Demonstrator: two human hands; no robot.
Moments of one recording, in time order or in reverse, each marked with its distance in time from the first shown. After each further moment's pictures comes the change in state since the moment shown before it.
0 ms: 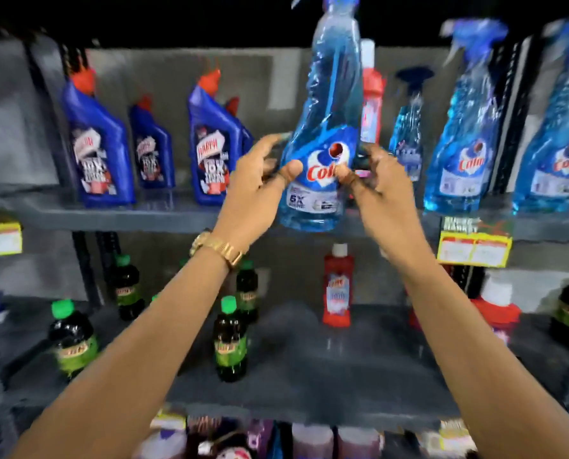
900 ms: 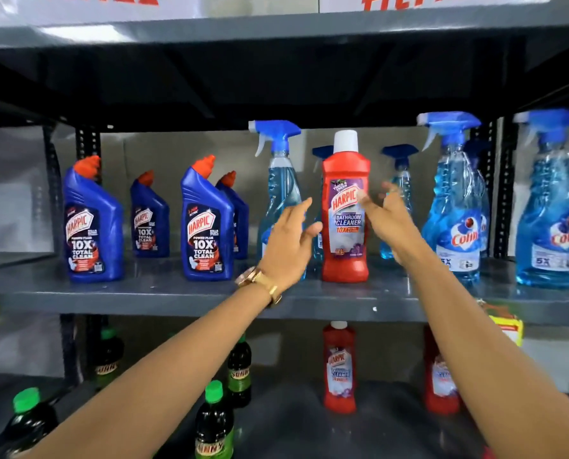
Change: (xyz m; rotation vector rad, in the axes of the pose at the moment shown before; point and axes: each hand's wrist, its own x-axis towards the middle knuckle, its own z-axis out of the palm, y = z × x) left_hand 0.076 -0.052 0.057 0.386 -0.038 0.132; right_hand 0.119 0.051 -0.036 -0.096 0.028 0.307
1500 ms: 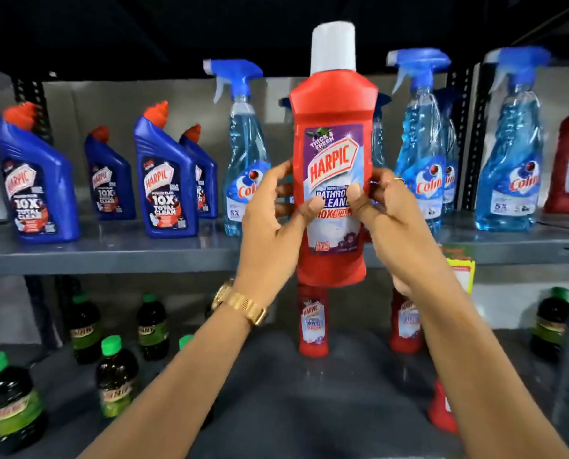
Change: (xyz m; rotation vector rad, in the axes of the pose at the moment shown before) left_hand -0.065 0.081 0.005 -0.531 0.170 -0.125; right_hand -0.121 -0.002 -0.034 0.291 -0.076 -0.228
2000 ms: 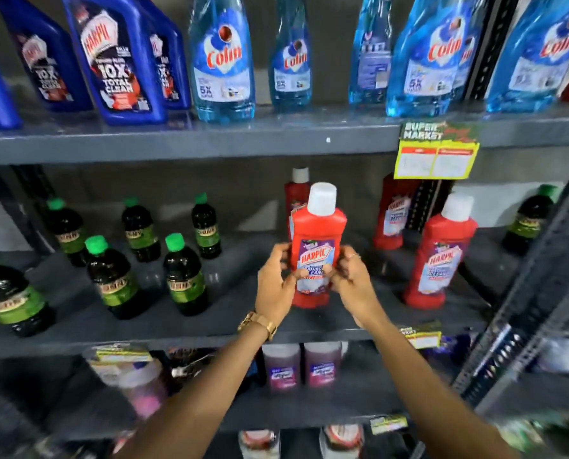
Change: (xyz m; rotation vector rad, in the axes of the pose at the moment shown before) left_hand -0.188 -0.159 0.016 0.168 -0.169 -0.475; right_hand -0.170 0.192 -0.006 -0.051 -0.035 0.614
